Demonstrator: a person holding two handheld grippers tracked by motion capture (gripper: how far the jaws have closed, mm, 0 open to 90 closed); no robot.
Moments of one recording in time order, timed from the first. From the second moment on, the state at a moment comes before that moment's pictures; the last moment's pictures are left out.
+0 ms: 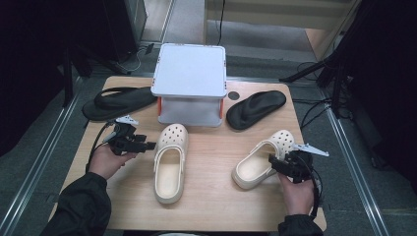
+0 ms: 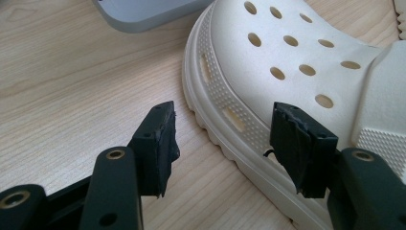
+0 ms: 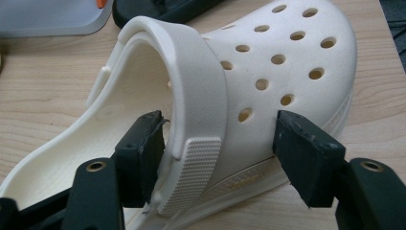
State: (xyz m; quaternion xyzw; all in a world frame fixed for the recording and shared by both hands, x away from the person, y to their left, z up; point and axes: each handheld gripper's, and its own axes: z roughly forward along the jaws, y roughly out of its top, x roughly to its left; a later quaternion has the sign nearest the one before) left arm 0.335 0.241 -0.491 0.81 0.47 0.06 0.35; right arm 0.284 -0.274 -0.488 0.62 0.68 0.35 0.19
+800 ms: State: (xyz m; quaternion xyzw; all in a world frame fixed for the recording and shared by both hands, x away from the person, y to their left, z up) left arm 0.335 0.242 -0.491 0.81 0.47 0.06 0.35; right arm 0.294 -0.282 -0.488 0.62 0.67 0.37 0.17
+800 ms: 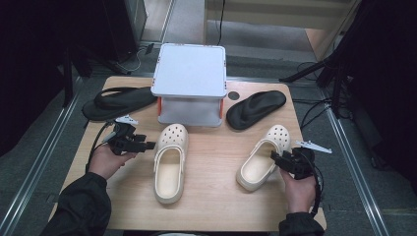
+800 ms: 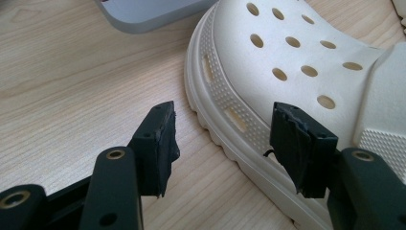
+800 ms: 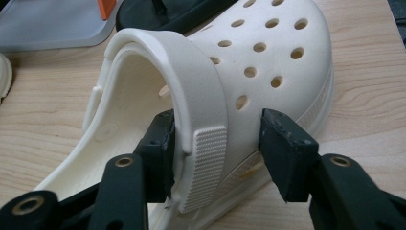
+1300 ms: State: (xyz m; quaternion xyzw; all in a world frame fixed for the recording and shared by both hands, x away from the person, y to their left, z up) left arm 0.334 0.241 -0.491 0.81 0.47 0.06 0.35; right arm 0.301 -0.284 -0.481 0.61 0.68 0.36 0.19
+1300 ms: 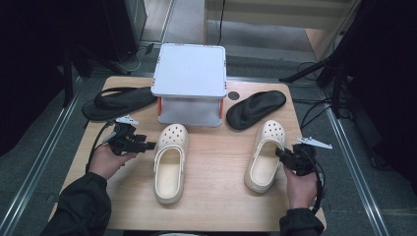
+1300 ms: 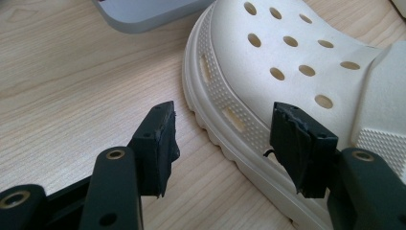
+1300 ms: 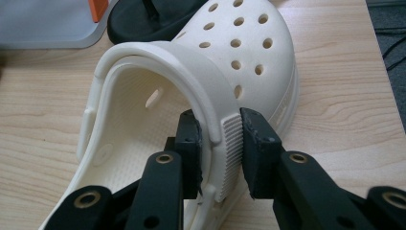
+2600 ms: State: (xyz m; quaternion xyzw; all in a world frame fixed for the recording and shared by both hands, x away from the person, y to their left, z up) left arm 0.332 0.243 -0.487 0.81 0.47 0.05 0.36; right arm 0.285 -0.276 -0.456 0.58 0.70 0.38 0.18
